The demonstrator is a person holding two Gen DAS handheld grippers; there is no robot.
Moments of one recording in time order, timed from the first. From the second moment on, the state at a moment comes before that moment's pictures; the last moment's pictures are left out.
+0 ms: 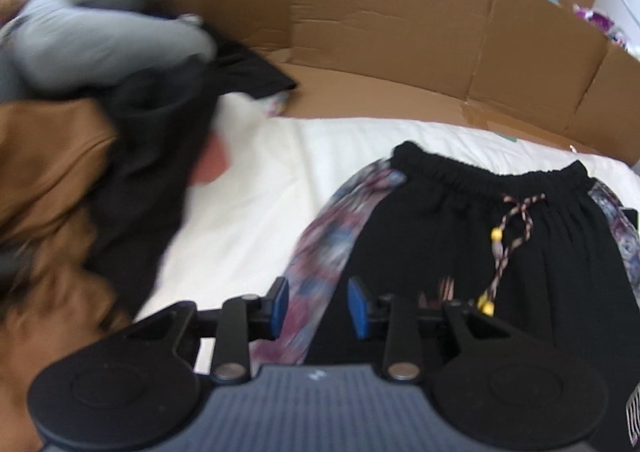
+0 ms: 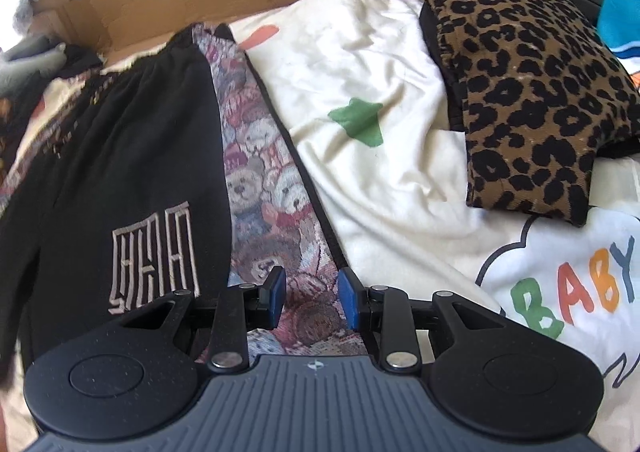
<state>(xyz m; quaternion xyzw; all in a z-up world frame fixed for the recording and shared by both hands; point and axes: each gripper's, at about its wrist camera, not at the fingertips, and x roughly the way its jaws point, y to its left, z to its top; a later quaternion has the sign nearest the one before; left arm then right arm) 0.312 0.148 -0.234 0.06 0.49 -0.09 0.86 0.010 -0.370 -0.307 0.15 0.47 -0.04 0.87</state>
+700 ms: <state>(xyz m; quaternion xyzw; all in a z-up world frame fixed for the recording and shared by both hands) 0.152 0.292 -0.237 -0.03 0.50 0.05 0.87 0.014 -0.338 -0.242 0.11 0.45 -0.03 0.88</state>
